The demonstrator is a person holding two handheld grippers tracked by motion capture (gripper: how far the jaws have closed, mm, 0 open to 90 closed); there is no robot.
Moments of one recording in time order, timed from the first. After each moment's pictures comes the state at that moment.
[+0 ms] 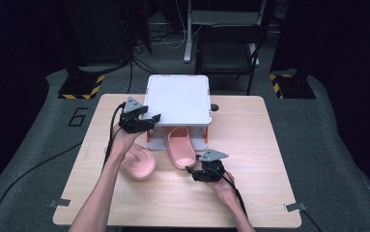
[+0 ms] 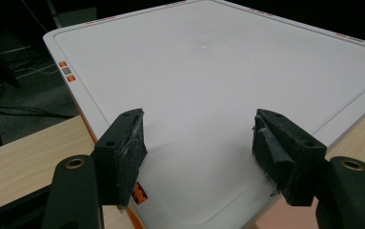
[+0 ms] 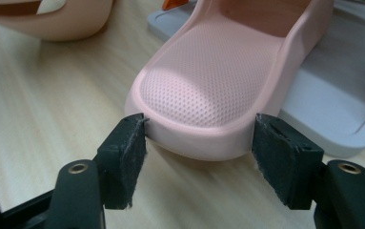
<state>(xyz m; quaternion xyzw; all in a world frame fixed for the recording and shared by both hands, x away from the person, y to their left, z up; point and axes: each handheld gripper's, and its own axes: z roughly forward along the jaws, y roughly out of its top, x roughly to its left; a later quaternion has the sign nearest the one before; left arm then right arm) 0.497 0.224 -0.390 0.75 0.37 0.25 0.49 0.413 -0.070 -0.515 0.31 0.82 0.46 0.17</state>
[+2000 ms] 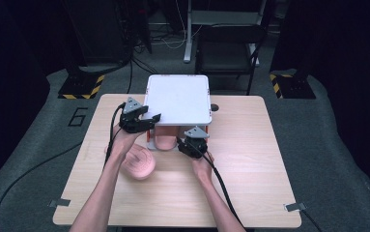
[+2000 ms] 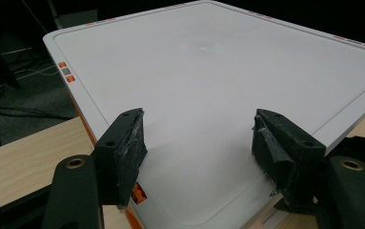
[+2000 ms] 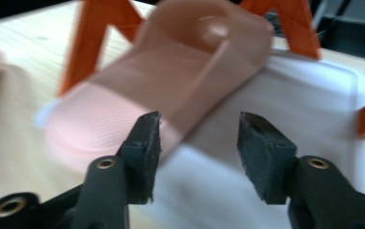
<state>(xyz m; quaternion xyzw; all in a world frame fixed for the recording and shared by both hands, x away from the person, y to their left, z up) 0.497 0.224 -0.392 0.74 0.37 0.26 0.50 0.482 -0.012 -0.507 0.41 0.74 0.47 0.26</state>
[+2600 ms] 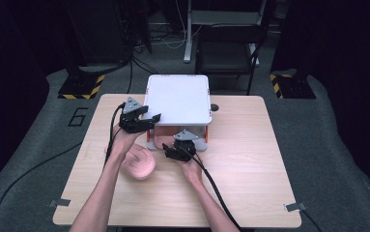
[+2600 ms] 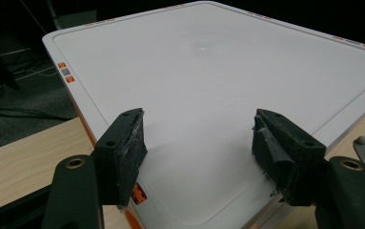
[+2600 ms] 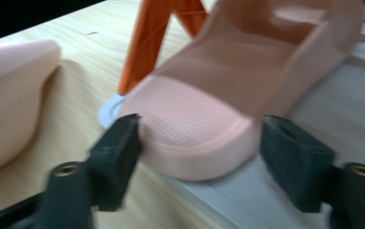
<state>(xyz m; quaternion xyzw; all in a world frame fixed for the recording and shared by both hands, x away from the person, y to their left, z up) 0.498 0.225 -0.392 0.75 0.37 0.25 0.49 0.485 0.022 -0.520 0.37 0.77 0.47 0.21</state>
